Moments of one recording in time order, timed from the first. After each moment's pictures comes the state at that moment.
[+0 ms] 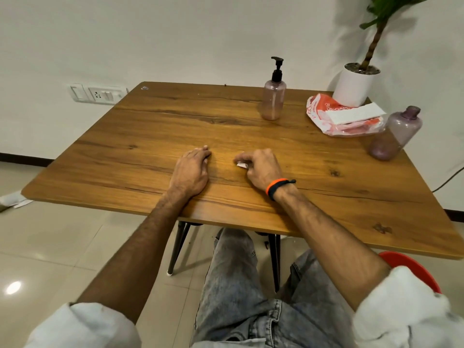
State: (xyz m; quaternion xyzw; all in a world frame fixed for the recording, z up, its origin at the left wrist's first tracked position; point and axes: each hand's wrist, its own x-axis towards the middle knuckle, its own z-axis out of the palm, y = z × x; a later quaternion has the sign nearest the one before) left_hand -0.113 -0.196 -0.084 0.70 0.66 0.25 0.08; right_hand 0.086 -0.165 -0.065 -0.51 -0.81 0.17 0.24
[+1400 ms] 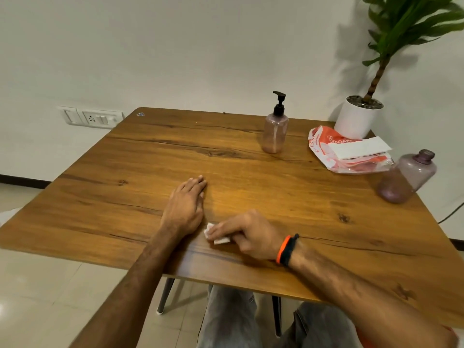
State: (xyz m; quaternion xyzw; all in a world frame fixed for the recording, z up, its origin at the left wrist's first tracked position) left_hand -0.121 -0.170 -0.084 0.70 0.67 0.22 0.08; right_hand 0.084 -0.189 -0.055 -0.25 -0.91 0.29 0.18
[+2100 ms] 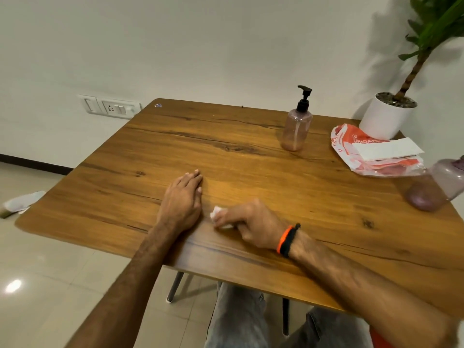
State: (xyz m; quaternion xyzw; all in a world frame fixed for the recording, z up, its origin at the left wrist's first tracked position) left_hand -0.155 -0.181 -0.081 0.67 0.71 0.21 0.06; right_hand 0.054 -0.168 -0.062 -0.23 -0.92 0.25 0.19
